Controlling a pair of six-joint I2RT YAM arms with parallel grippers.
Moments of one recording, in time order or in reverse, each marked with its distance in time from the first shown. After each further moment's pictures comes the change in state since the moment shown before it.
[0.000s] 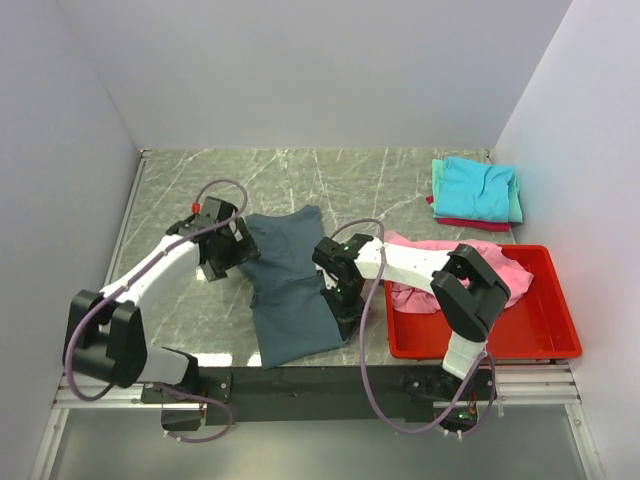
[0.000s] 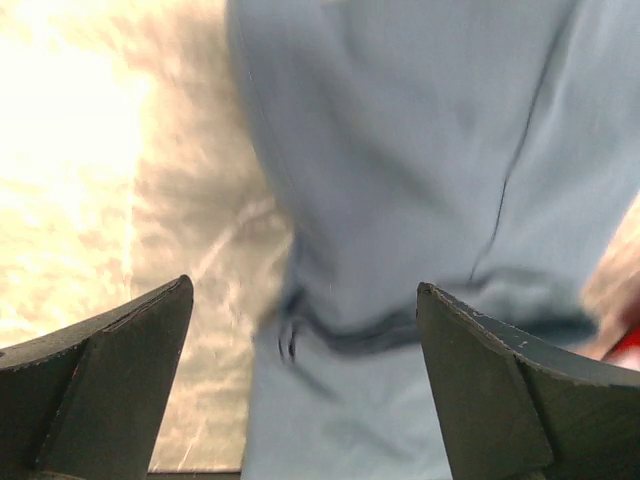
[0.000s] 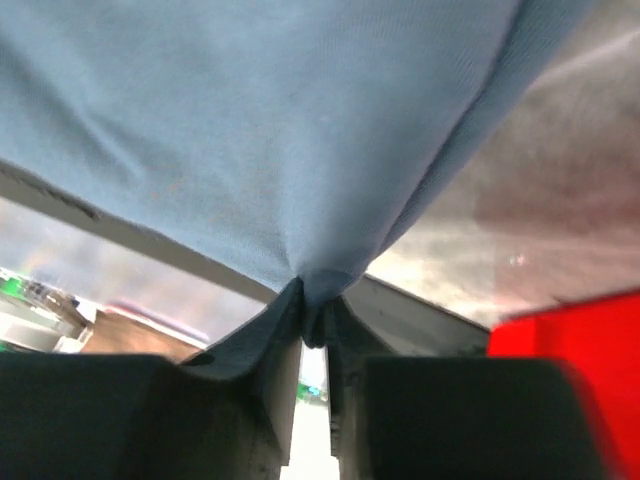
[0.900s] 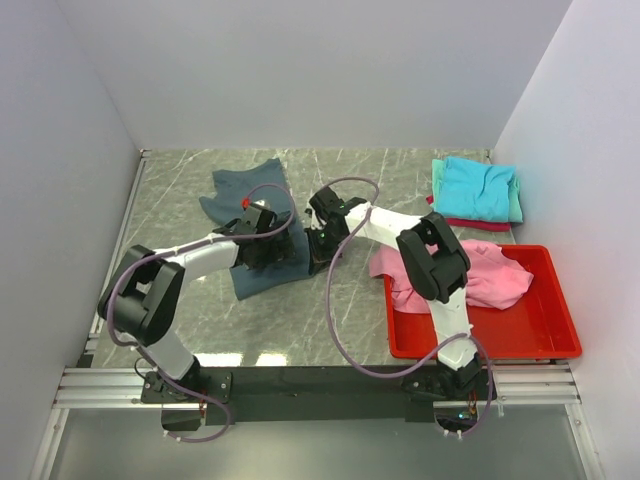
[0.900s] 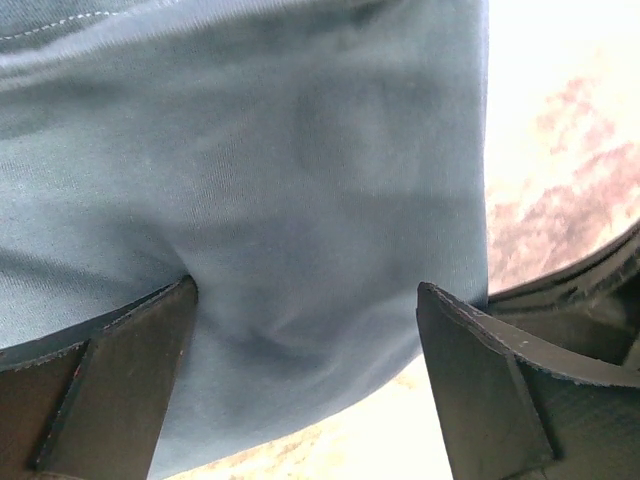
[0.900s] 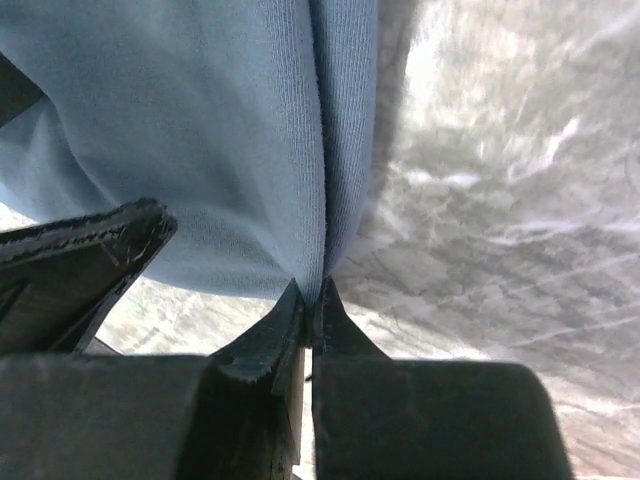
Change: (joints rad) left arm -0.168 0.315 0.010 0.458 0.006 0.074; right arm -0.214 0.361 0.385 0.341 -0.006 -0.018
